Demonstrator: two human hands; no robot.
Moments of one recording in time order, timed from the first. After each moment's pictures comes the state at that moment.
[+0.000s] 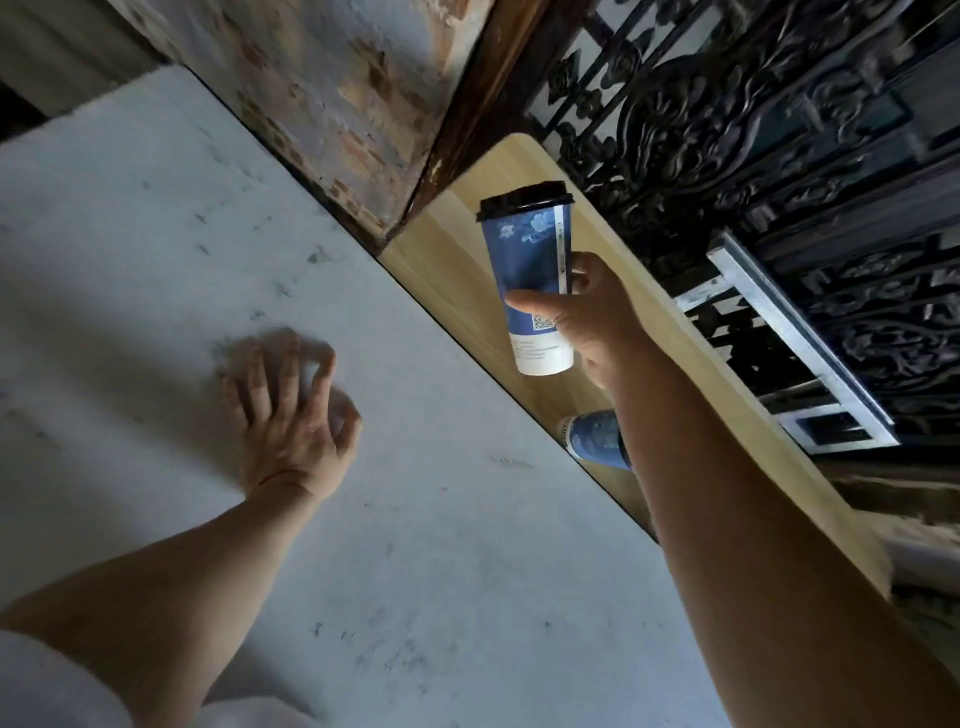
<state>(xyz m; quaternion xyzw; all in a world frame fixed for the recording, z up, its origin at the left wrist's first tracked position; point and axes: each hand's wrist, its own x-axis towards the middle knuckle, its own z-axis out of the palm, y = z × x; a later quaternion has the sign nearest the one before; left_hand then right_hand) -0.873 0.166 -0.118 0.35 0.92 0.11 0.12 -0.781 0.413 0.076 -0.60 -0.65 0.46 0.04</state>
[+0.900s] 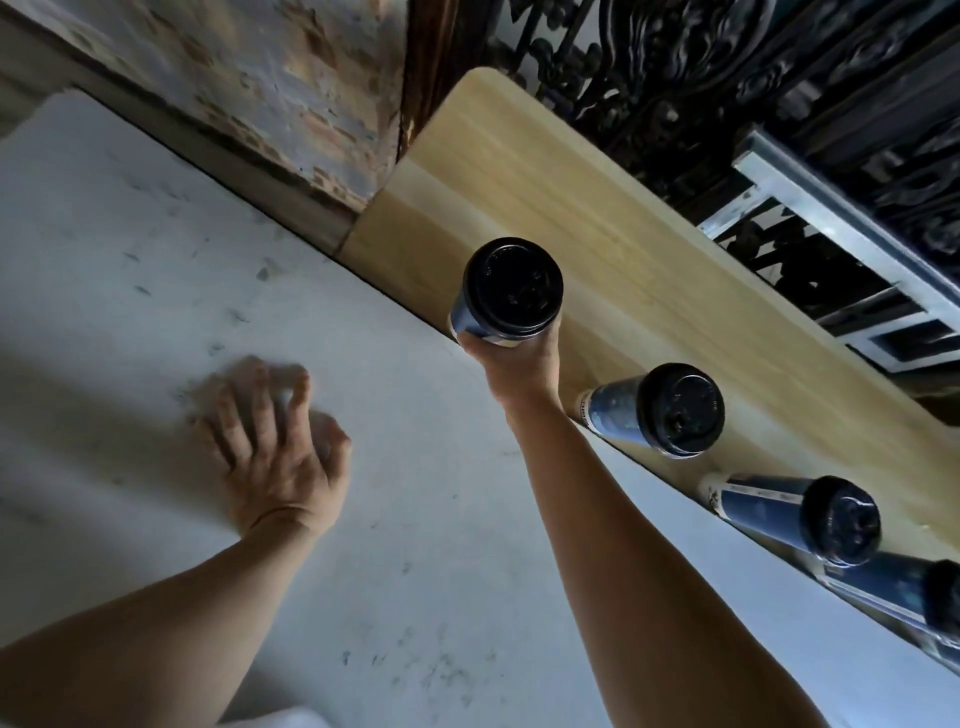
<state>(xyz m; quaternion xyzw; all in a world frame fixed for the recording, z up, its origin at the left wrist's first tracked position) -0.869 0.169 -0.118 0.35 0.93 0.08 0.12 -0.753 0.379 -0.049 -0.64 -0.57 0.47 0.22</state>
